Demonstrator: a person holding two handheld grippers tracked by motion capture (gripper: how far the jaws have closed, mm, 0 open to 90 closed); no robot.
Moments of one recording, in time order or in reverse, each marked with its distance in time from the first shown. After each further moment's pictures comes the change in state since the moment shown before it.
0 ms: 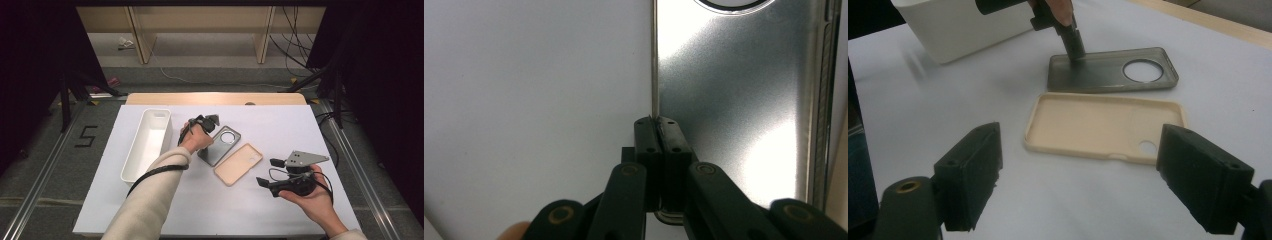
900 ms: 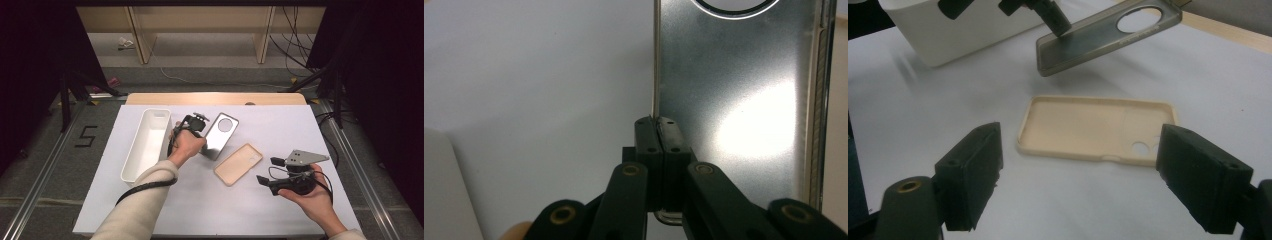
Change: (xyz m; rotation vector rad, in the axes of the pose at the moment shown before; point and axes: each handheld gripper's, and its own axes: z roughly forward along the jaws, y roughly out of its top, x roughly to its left) left arm 0.000 -0.043 -0.041 -0.322 0.002 -0.157; right arm -0.001 0.002 0.001 -0.006 -0.028 0.013
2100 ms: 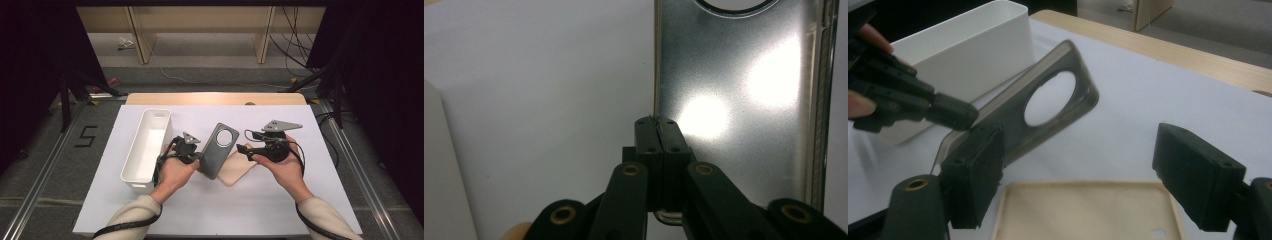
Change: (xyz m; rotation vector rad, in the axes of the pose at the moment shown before) left arm -0.029 -0.068 -0.049 -0.166 -0.059 0.012; right arm -0.018 0.067 0.062 -0.041 -0.045 0.097
